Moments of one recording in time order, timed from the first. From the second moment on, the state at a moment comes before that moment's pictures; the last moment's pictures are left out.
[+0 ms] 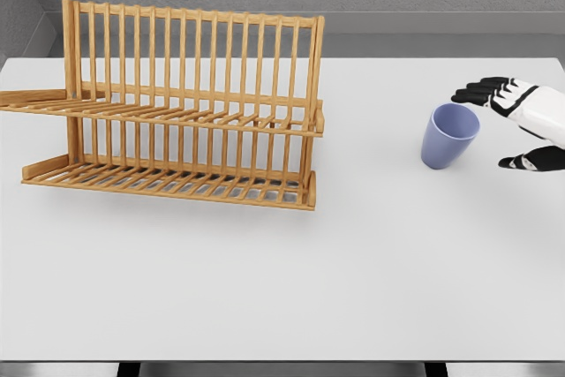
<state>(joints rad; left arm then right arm) 0.06 0.00 -0.22 -0.16 0.13 -0.01 -0.07 -0.13 -1.03 0.14 -1.66 0.14 -0.61 0.30</state>
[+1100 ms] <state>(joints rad) 0.06 0.00 -0.22 -0.16 0.13 -0.01 -0.07 -0.67 -0.92 0.50 -1.36 0.24 -0.55 0.61</state>
